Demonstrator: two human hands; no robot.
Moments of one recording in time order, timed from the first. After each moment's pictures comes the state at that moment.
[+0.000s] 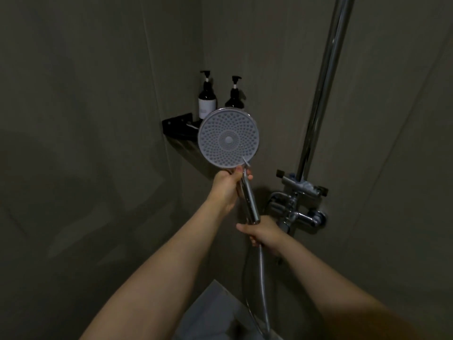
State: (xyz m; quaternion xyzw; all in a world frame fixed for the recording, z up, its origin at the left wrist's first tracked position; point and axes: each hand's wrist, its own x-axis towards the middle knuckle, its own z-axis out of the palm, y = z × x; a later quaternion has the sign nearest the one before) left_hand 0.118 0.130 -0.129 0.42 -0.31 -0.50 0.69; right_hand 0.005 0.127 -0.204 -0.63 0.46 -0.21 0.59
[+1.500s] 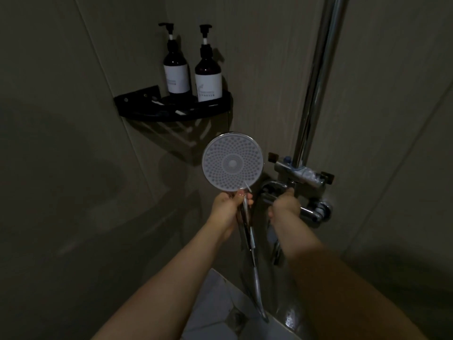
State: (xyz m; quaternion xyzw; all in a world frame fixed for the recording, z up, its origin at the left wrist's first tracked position) left_hand 0.096 0.062 -0.233 0.49 -0.28 -0.55 0.61; right_hand -0.001 -0.013 -0.258 -0.17 0.66 -0.46 0.57
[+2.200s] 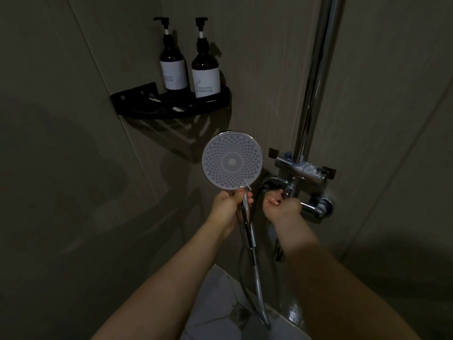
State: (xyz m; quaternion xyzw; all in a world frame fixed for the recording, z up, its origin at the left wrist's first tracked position) left_hand 0.099 0.057 -0.242 0.49 -0.28 -0.56 0.61; right_hand -0.008 -0.009 -0.261 0.14 0.23 -0.57 0.78
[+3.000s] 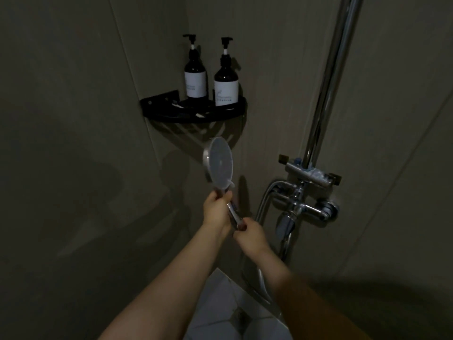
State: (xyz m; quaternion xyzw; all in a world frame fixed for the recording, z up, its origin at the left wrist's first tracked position) left_hand 0.128 0.085 -0.237 0.49 -0.15 -0.45 0.73; right_hand 0.048 0.084 -0.295 -0.66 0.54 -0.26 0.46
